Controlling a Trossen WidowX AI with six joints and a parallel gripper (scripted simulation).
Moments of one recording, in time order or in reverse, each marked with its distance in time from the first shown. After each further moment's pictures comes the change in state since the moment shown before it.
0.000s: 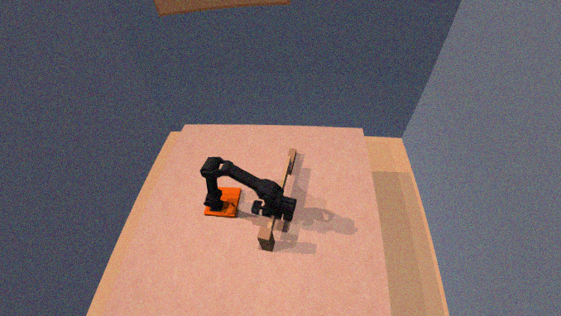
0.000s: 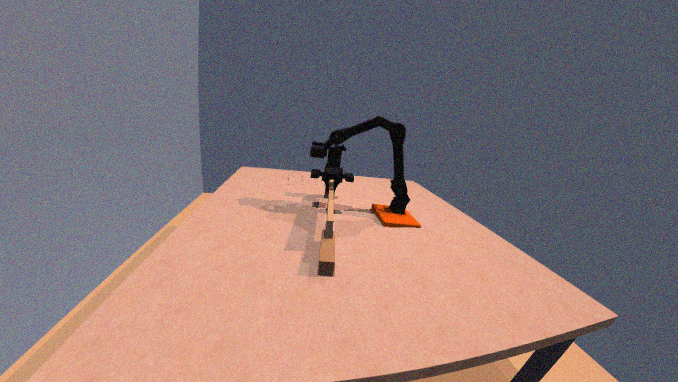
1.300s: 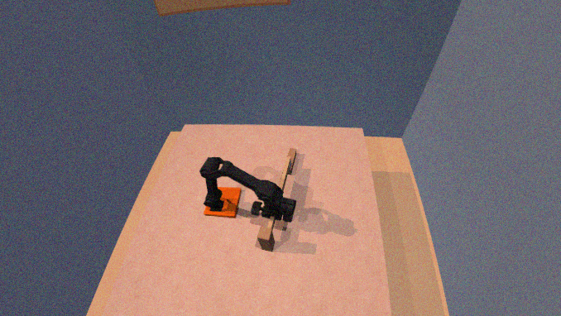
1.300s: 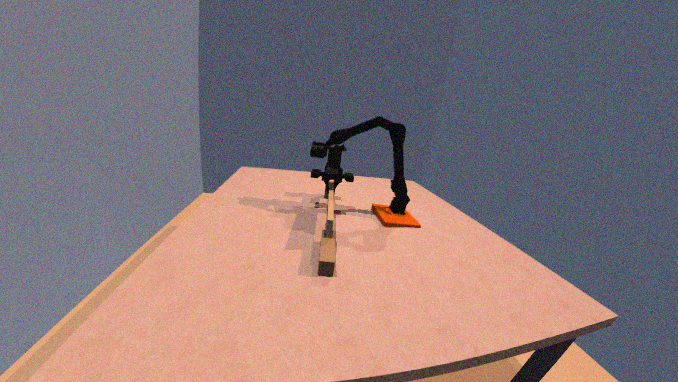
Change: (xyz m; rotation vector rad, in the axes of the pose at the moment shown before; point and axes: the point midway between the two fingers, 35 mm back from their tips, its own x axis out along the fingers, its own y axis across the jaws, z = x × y) arm 0.002 0.000 -0.005 0.003 0.006 -0.004
